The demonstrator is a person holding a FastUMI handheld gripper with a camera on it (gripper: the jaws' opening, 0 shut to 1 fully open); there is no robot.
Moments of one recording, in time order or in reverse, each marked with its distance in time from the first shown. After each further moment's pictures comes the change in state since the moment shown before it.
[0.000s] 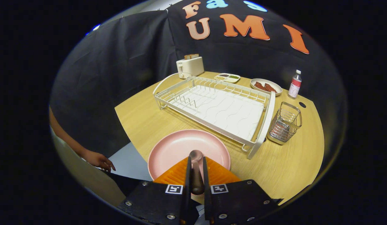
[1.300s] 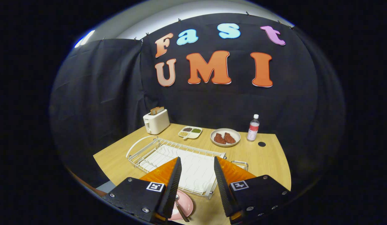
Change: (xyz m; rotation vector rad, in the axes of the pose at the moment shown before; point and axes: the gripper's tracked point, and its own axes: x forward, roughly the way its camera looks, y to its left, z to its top) arm -0.107 -0.100 0.203 0.115 -0.460 -0.321
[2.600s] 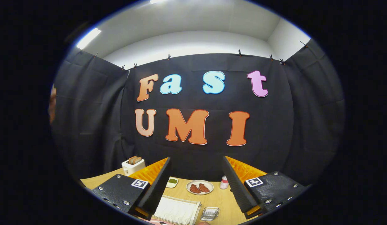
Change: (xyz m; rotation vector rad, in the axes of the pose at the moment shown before) arm -0.046 -0.019 0.205 -0.051 -0.392 -0.230
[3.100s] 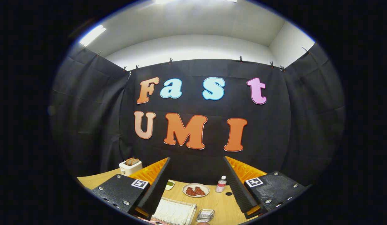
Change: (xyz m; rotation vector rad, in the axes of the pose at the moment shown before) arm -0.010 -0.003 0.015 -0.043 -0.045 -0.019
